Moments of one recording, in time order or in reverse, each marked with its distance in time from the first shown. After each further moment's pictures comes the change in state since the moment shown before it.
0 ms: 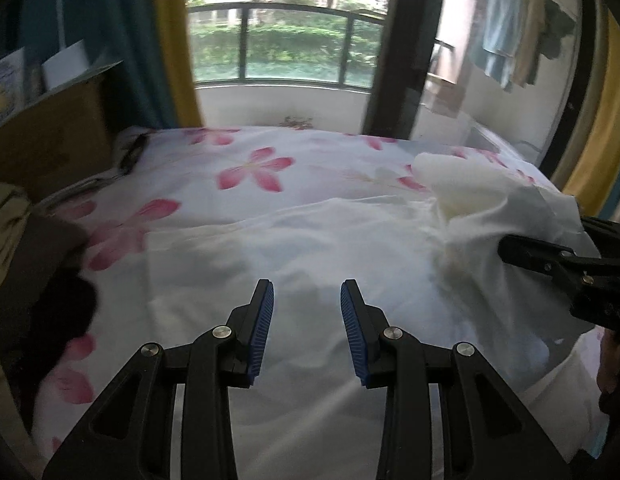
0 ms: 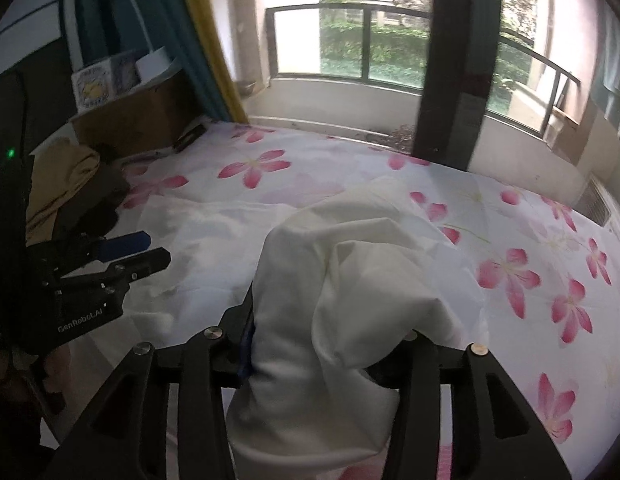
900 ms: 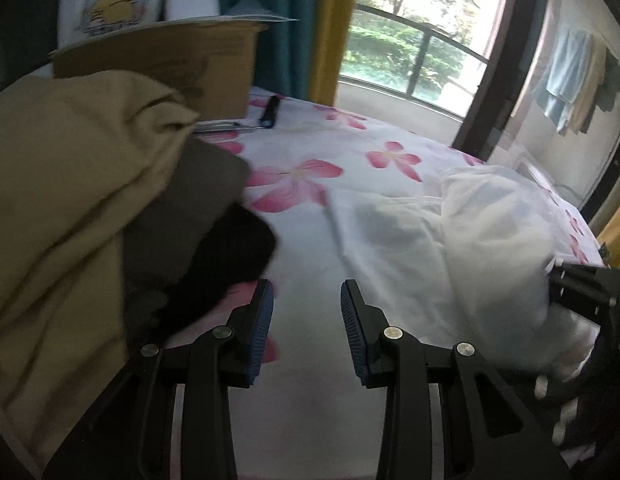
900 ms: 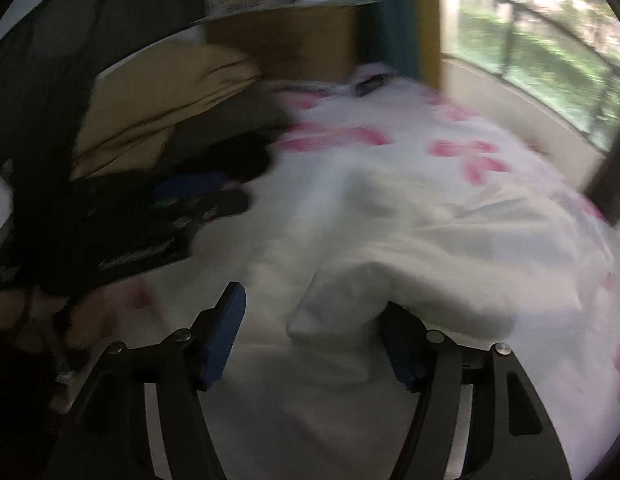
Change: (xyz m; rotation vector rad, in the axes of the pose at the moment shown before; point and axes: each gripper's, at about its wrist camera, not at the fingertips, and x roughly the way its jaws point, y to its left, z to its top) left arm -0.039 0.124 -0.039 -0.203 0.005 0.117; right arm 0.058 0.160 0.003 -0.310 0.162 0.356
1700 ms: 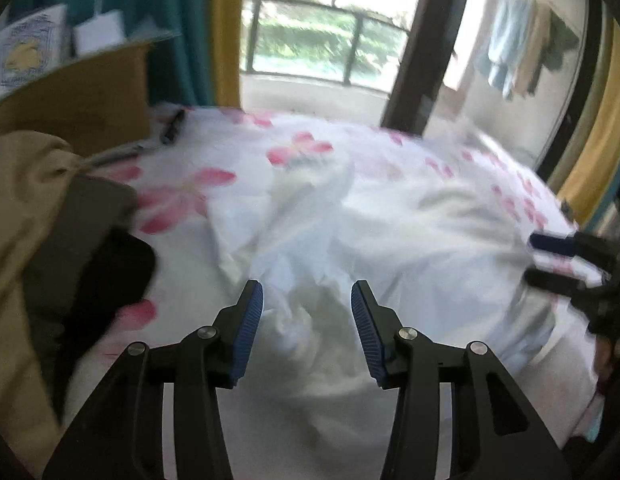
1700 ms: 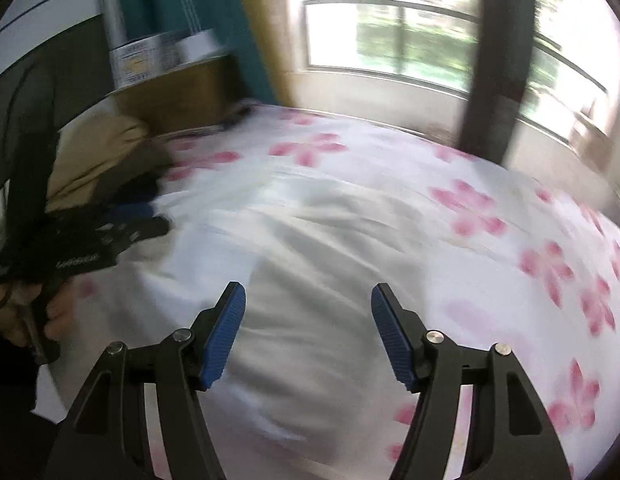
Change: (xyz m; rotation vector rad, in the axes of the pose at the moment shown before) left arm 0.018 -0.071 0.000 0.187 0.041 -0.154; right arm -0.094 -0.090 -0.082 0.291 -0.156 -0.299
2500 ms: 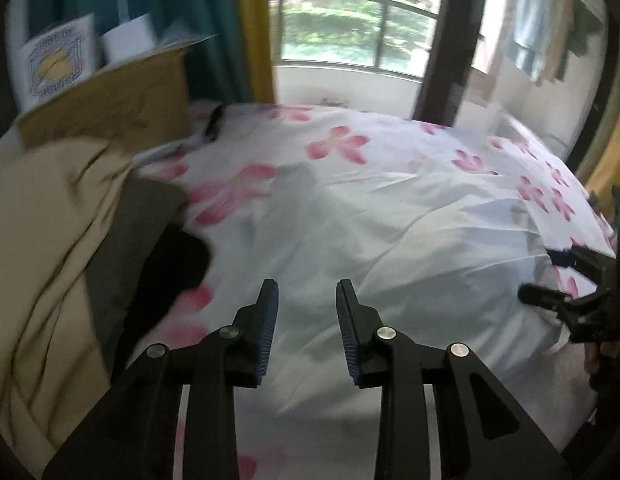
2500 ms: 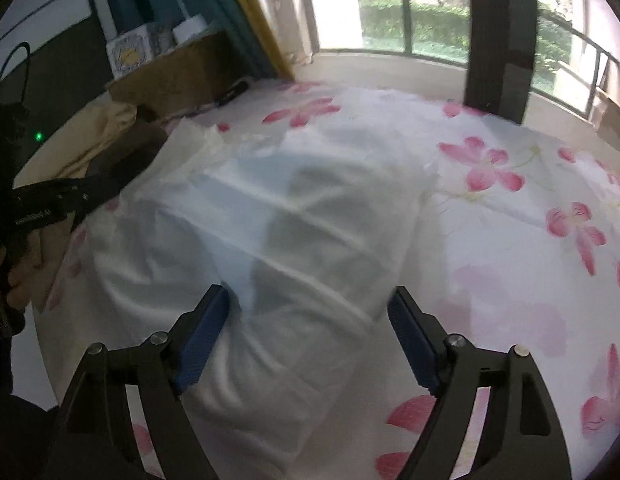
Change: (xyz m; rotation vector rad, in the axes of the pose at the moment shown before) left arm -0.028 0.002 0.012 0.015 0.033 0.122; right arm 0.023 -0.030 -0.022 0.020 0.029 0.114
